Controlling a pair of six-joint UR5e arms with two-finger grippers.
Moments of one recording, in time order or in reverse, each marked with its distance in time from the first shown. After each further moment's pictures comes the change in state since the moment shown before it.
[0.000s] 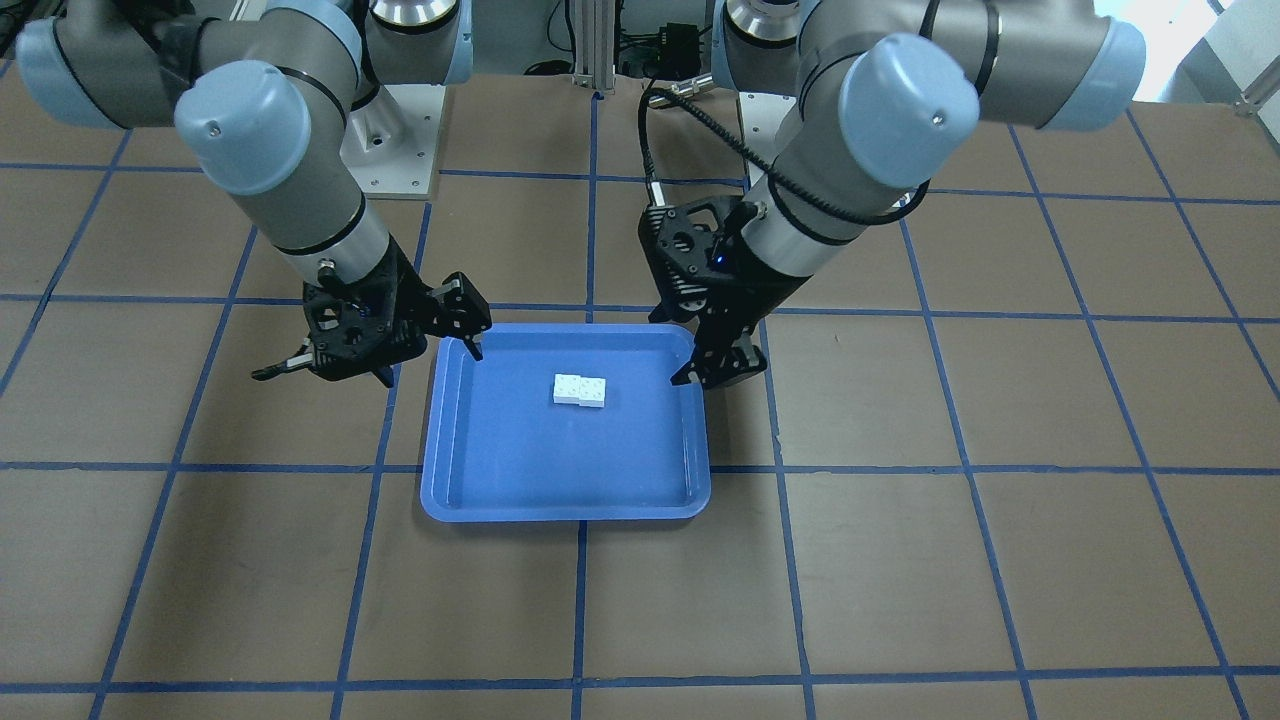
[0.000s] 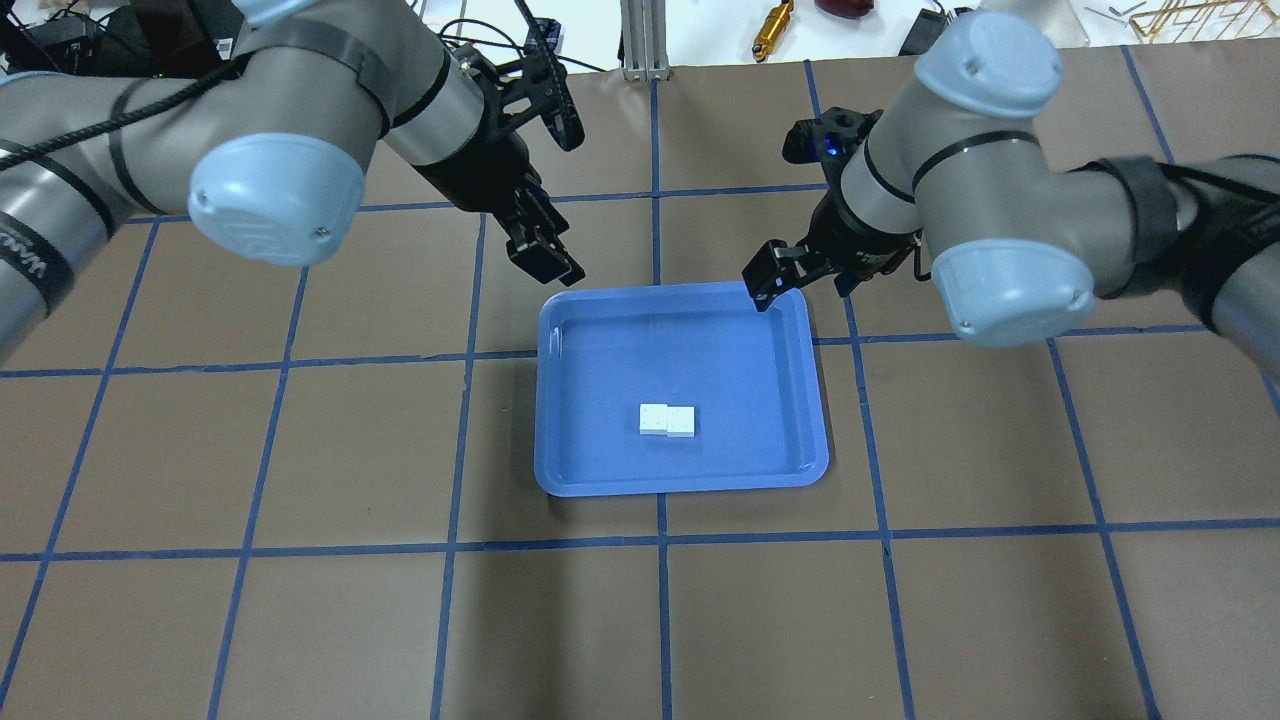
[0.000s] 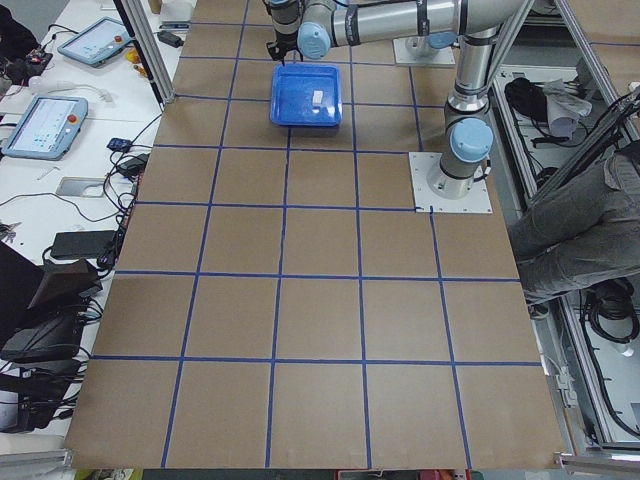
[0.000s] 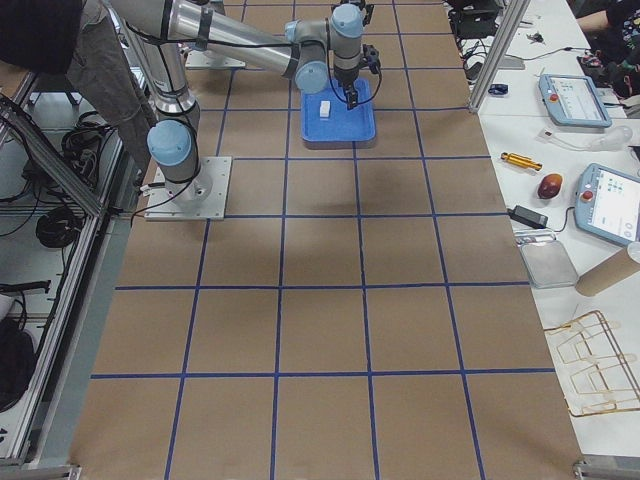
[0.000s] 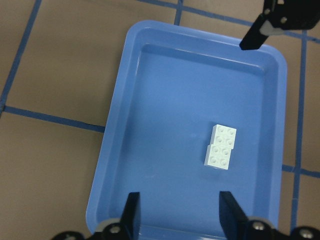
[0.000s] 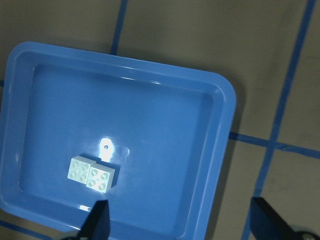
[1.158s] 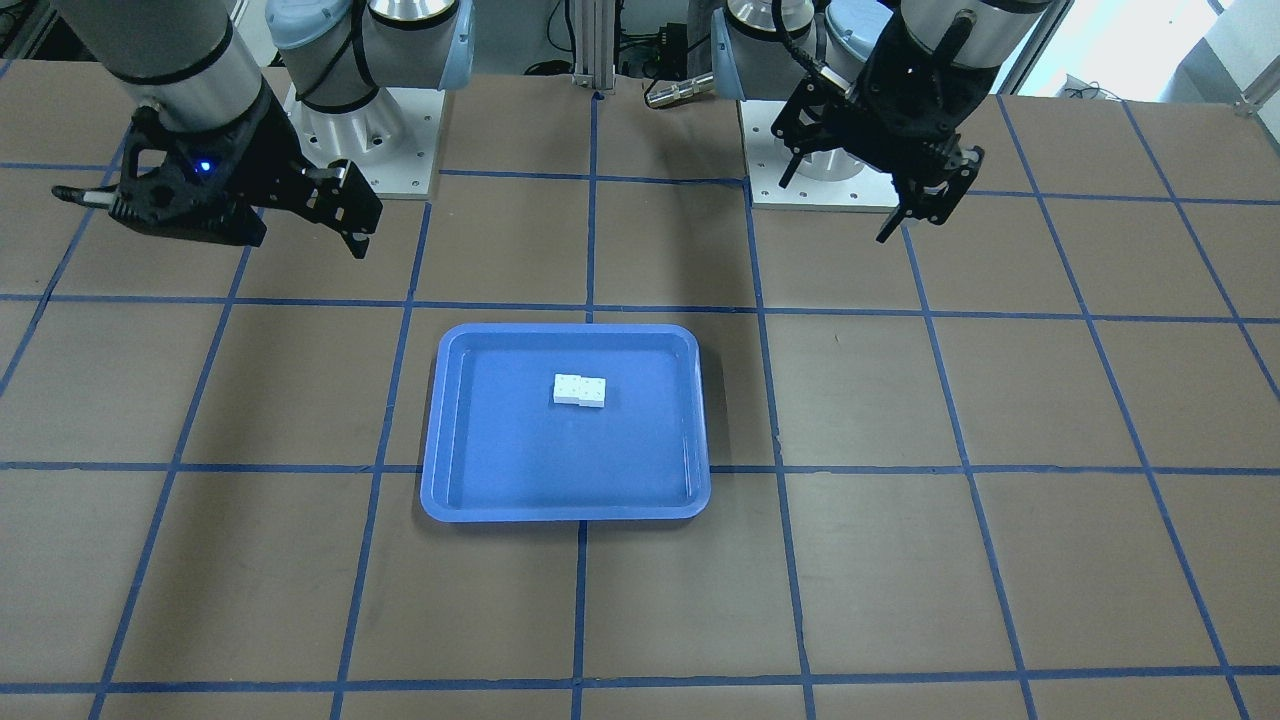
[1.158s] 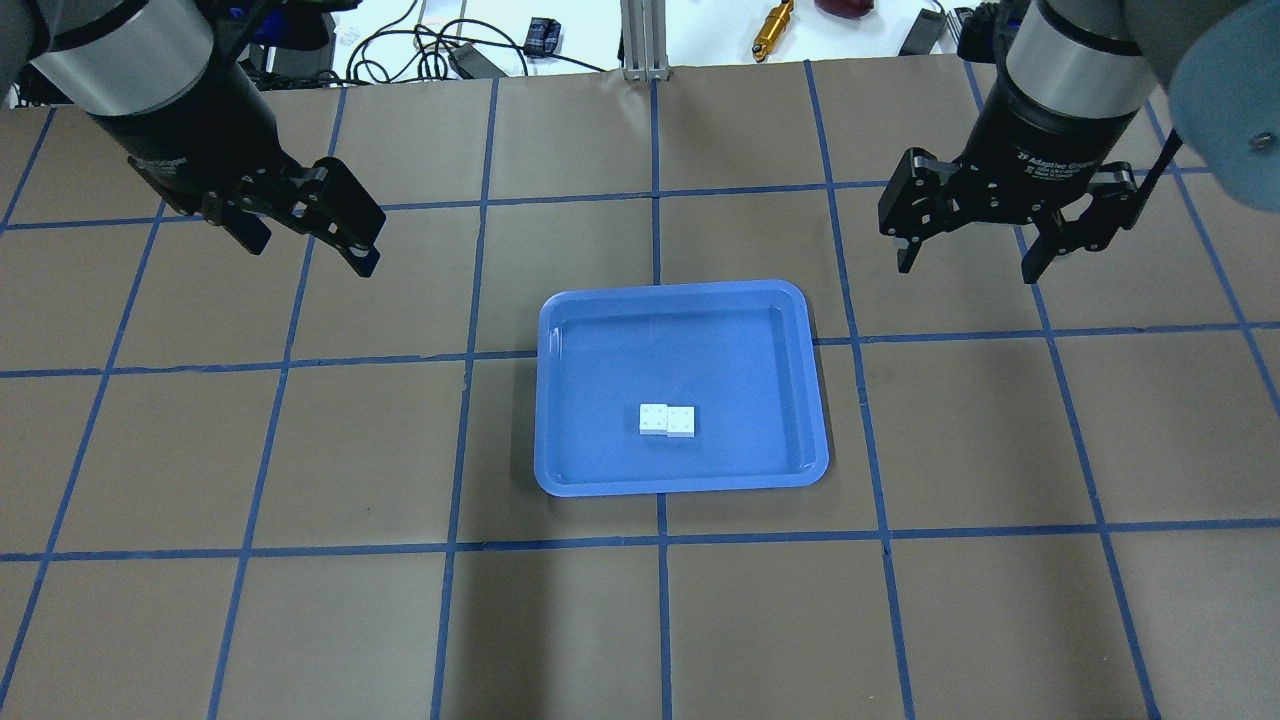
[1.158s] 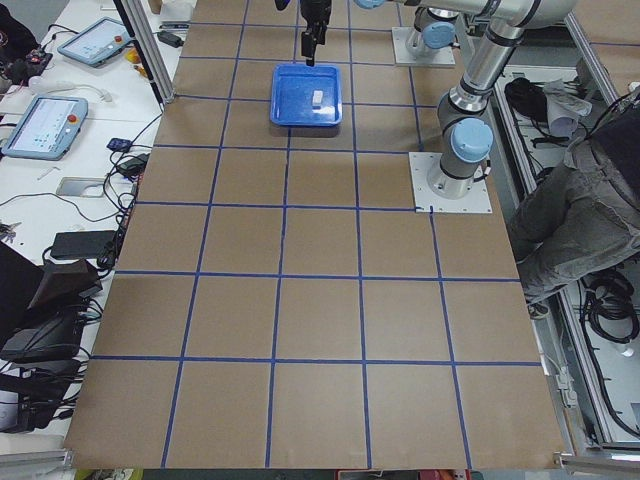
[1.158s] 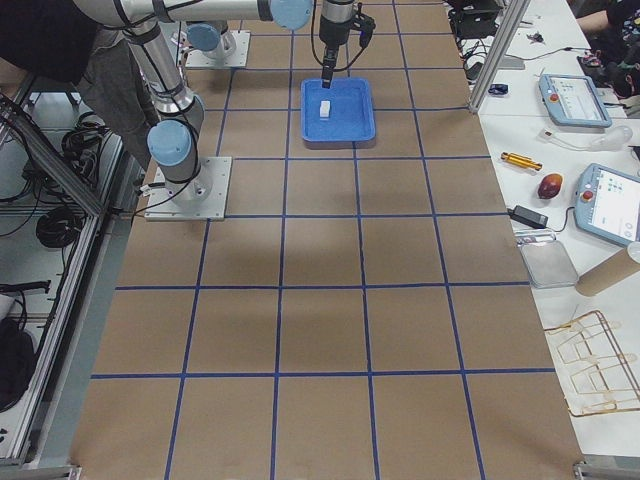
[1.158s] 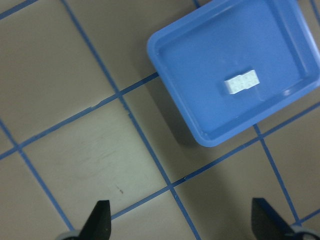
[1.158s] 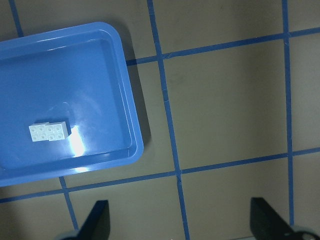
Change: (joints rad) left arm 0.117 0.226 0.060 -0.283 0.350 -0.855; right arm -0.070 -0.175 -0.198 0.506 -0.184 0.265
